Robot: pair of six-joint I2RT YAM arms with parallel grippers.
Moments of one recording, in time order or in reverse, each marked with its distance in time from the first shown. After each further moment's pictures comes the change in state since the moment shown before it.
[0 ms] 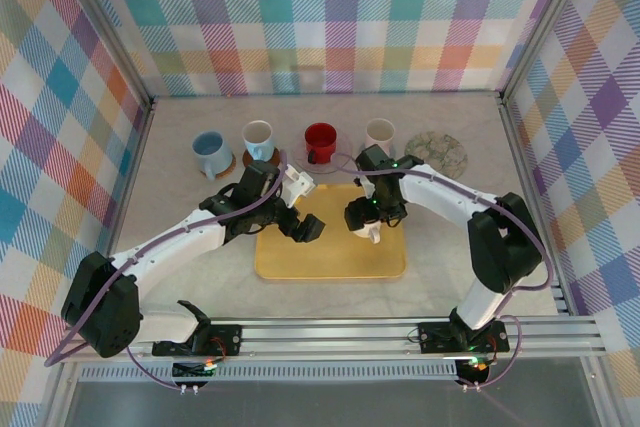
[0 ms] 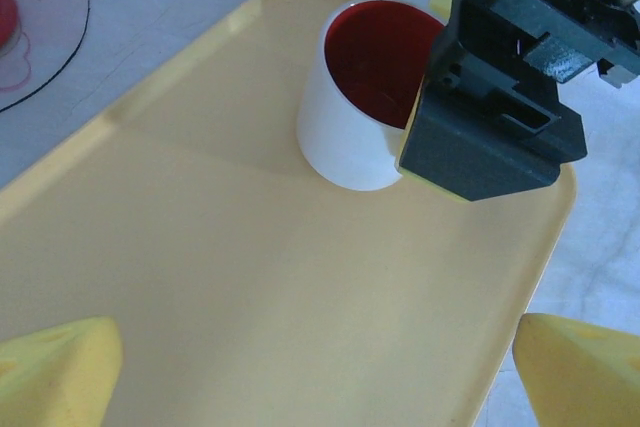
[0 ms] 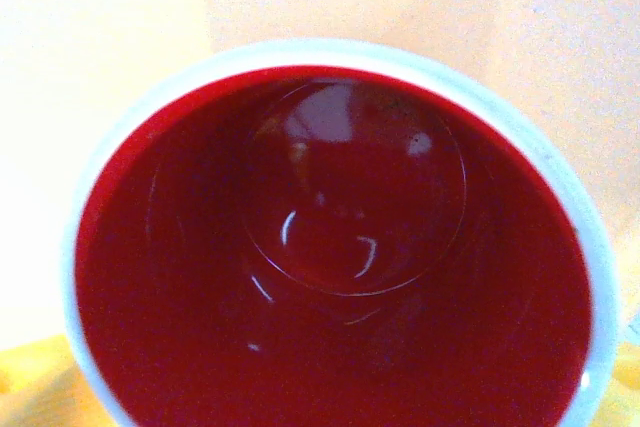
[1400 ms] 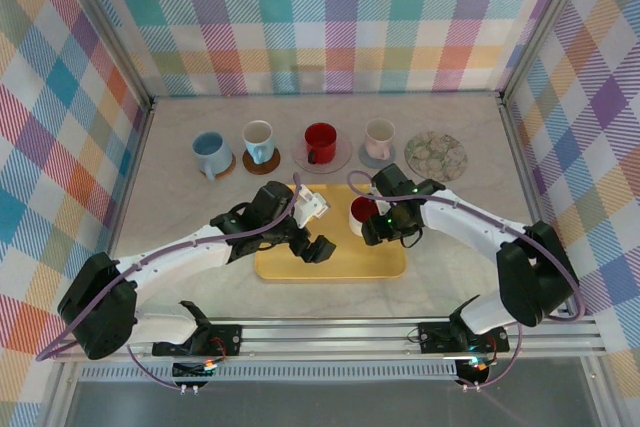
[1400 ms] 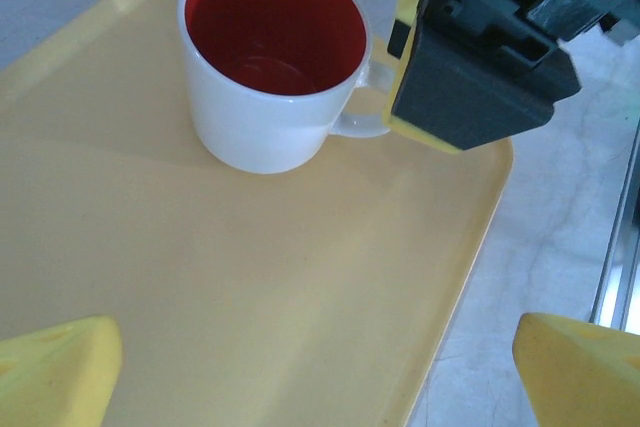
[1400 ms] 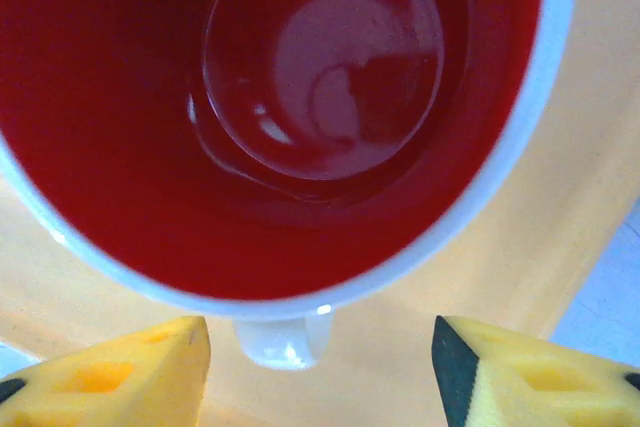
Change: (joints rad) left arm -0.148 -0.024 -0.116 0.139 -0.035 -0.056; right arm 0.007 -0.217 -0.266 0.120 0.000 0.013
